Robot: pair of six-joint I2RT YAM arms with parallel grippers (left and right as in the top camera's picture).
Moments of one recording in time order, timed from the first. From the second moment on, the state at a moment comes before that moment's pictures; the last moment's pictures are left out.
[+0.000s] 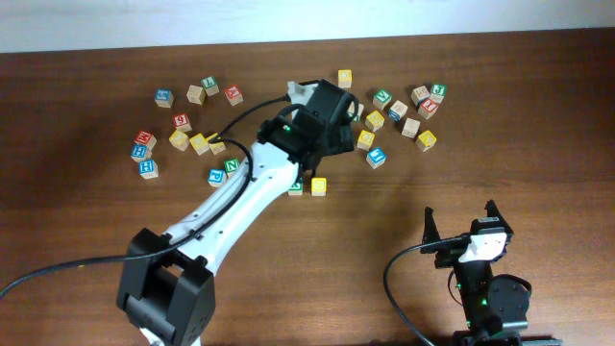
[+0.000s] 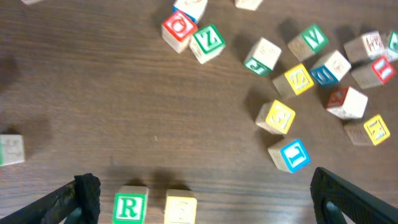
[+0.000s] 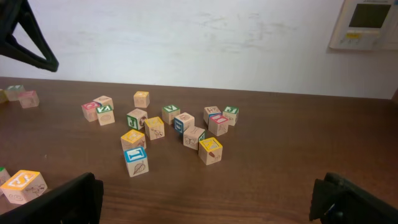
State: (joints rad) left arm -0.63 1.88 1.62 -0.73 -0.25 -0.67; right arm 0.02 0.01 0.01 -0.07 -0.02 -0.03
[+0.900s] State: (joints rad) left arm -0.43 1.88 1.62 -0.92 -0.05 -0.67; right arm 0.02 0.01 0.01 -0.07 -0.02 -0.03
